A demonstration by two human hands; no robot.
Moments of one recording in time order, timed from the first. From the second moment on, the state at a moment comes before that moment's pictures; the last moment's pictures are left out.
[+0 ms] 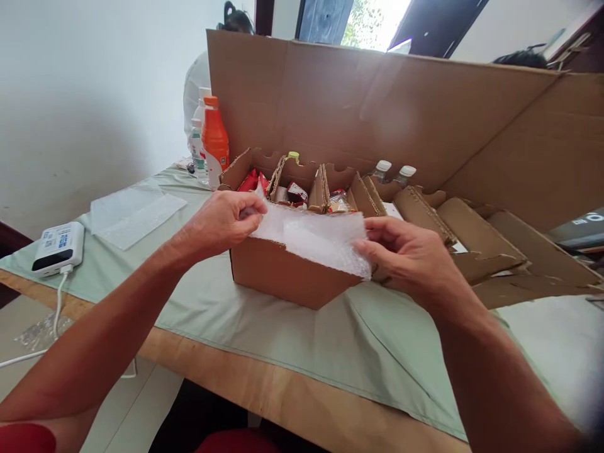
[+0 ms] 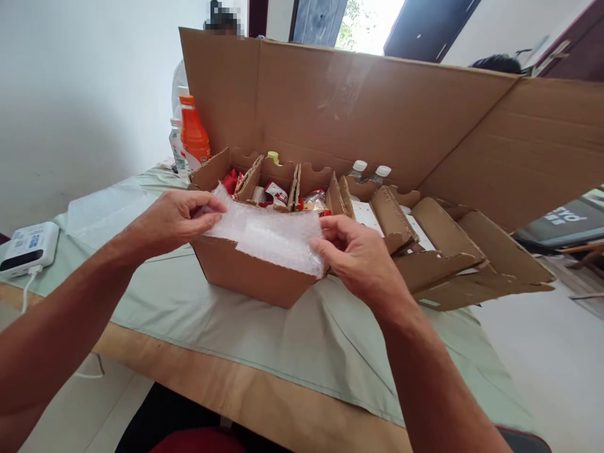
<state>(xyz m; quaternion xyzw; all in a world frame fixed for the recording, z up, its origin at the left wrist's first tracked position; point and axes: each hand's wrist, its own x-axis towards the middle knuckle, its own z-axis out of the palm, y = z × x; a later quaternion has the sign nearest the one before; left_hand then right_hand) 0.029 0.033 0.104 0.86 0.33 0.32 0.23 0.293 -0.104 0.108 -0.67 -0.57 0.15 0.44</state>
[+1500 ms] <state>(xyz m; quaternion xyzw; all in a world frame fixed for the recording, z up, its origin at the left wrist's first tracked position) 0.027 0.021 0.102 0.92 0.25 0.25 0.16 0.299 -0.094 0.120 -0.65 -0.72 0.05 0.24</state>
